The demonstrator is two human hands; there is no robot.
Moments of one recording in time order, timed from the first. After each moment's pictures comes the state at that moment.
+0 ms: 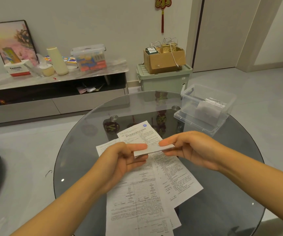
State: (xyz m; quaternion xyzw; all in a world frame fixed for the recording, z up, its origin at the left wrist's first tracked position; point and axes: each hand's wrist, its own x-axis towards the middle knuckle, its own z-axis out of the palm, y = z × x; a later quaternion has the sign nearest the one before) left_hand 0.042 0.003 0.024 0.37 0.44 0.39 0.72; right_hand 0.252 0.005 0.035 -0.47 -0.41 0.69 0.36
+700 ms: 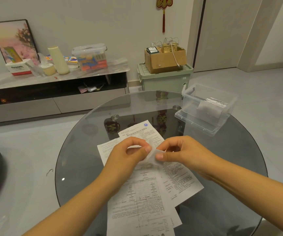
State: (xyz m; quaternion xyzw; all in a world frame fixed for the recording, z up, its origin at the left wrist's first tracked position) left_hand 0.053 -0.007 0.018 0.57 0.53 0.38 0.49; right_hand 0.233 -0.009 0.027 -0.53 -0.61 0.50 0.30
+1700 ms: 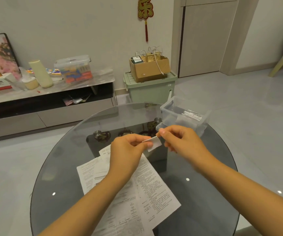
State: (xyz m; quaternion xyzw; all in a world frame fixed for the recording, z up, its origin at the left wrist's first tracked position) left_hand 0.126 0.035 0.041 0.63 0.53 0.43 0.36; right_hand 0.281 0.016 0.049 -0.59 -0.55 0.37 0.47
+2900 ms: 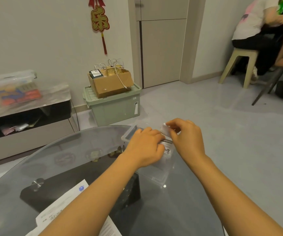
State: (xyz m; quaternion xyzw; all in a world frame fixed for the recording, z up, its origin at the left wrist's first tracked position) left_hand 0.281 0.178 0.032 0.95 0.29 0.11 0.05; right_hand 0.405 0.112 0.035 -0.74 -0.51 -0.02 0.44
